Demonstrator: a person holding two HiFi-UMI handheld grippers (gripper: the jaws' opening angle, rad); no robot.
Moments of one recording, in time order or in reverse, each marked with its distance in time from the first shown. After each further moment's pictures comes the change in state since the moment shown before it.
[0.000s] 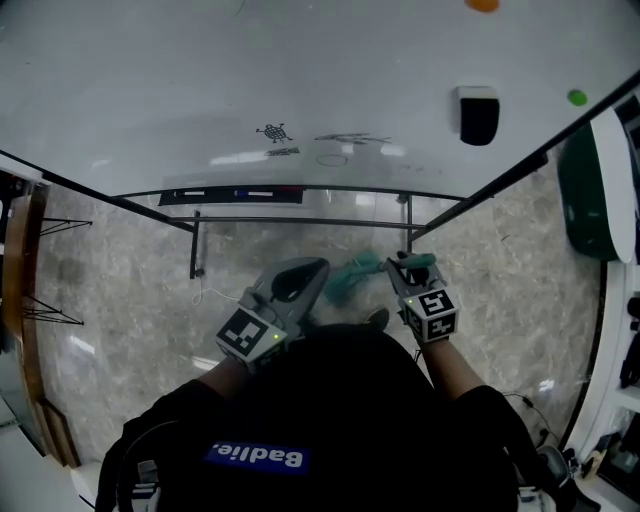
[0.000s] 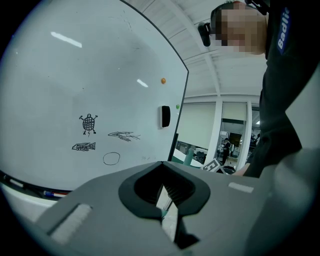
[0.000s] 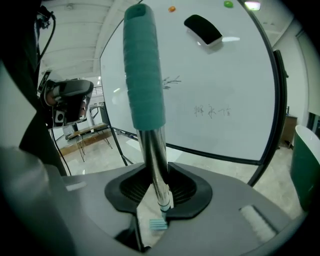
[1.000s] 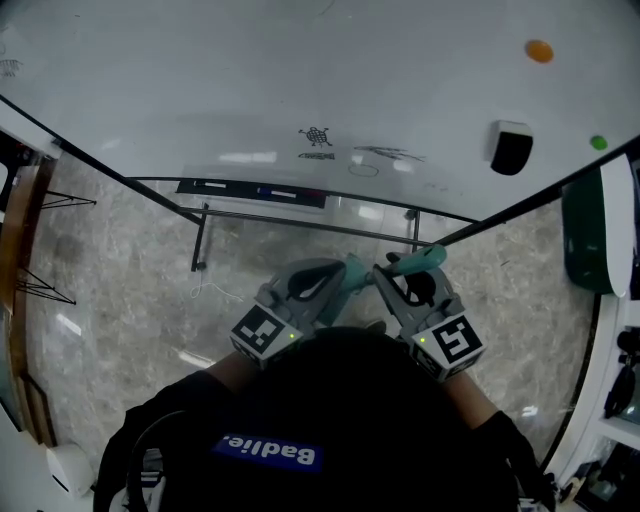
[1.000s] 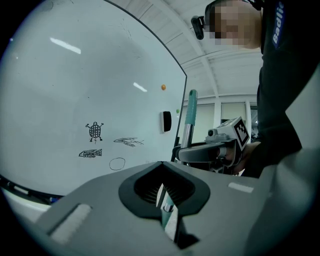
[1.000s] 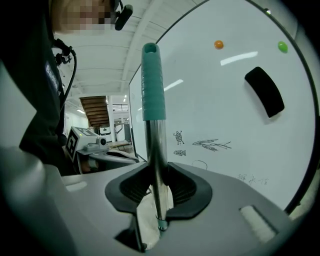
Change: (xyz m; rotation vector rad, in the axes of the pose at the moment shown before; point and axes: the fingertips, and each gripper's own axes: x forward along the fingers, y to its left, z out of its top) left arm -0.018 0.014 0.004 0.061 -0.053 0.008; right arm -0.053 0.119 0.168 -0.125 -0.253 0.240
